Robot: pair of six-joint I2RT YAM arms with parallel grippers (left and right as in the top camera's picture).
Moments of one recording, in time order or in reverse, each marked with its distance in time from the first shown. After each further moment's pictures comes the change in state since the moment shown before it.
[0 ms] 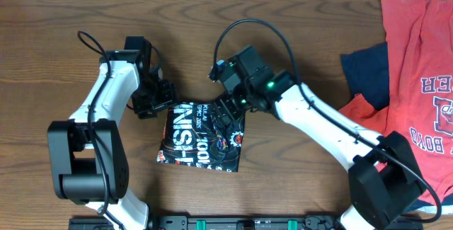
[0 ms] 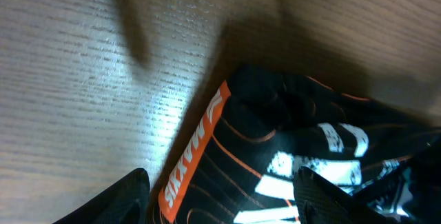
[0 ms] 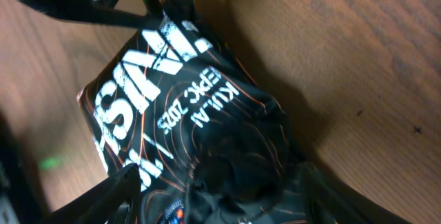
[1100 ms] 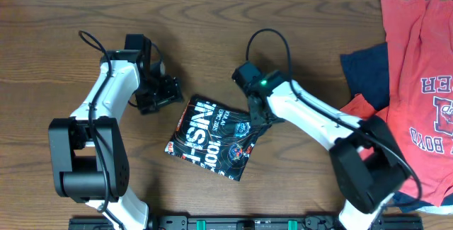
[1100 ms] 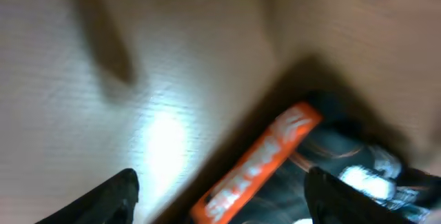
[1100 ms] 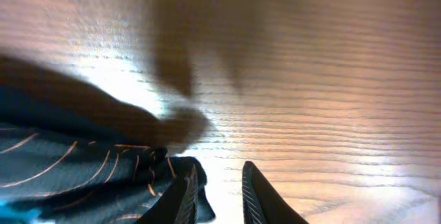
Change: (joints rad) left arm 0.000 0.010 -0.001 0.108 0.098 0.026; right arm -0.038 0.092 -0.006 -0.378 0.550 0.500
